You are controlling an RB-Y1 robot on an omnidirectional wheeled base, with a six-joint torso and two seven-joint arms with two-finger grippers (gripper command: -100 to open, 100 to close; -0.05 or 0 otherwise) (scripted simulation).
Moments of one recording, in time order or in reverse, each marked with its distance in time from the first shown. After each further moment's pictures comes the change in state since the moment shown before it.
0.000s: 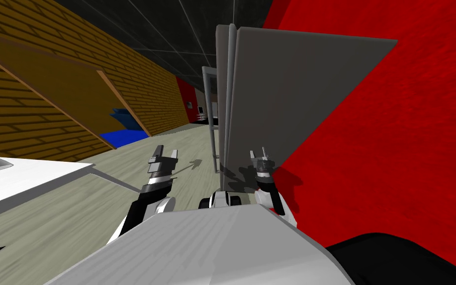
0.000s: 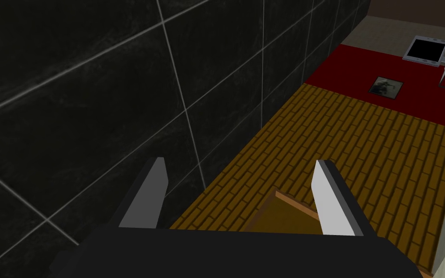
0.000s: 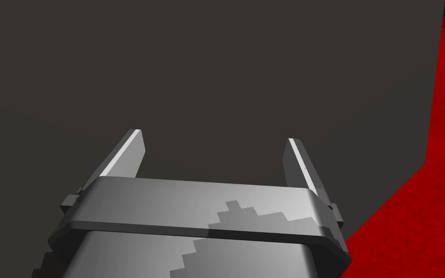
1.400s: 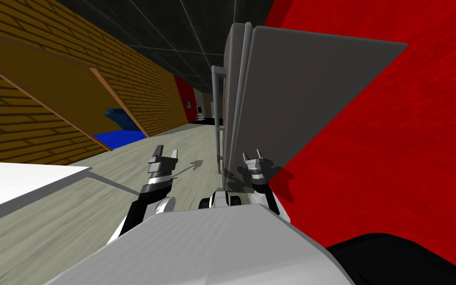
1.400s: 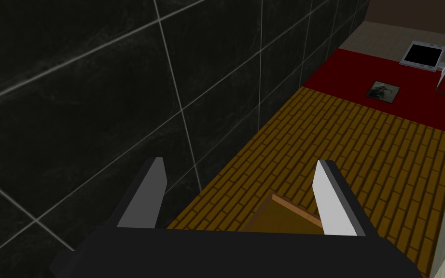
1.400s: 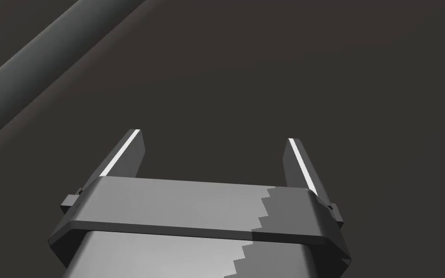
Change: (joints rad) left arm 0.000 0.000 0.000 0.000 0.000 0.000 0.000; right arm -0.015 -0.067 0.117 0.064 -0.045 -0.041 -0.358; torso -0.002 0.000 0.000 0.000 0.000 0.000
